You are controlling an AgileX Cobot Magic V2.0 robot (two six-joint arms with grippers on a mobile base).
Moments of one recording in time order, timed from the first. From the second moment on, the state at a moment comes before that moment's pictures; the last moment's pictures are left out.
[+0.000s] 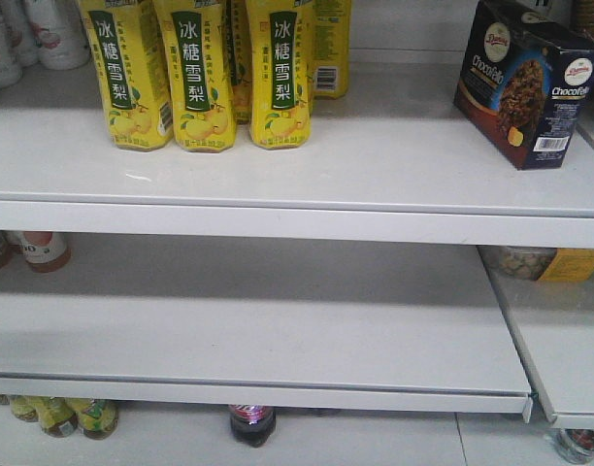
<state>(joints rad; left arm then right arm) -0.01 -0.01 0.03 0.03 0.20 -0.06 0.08 -0.01 -0.27 0.01 0.48 -0.04</state>
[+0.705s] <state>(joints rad) -0.07 -0.01 0.03 0.03 0.20 -0.05 0.08 -0.01 -0.27 0.01 0.48 -0.04</state>
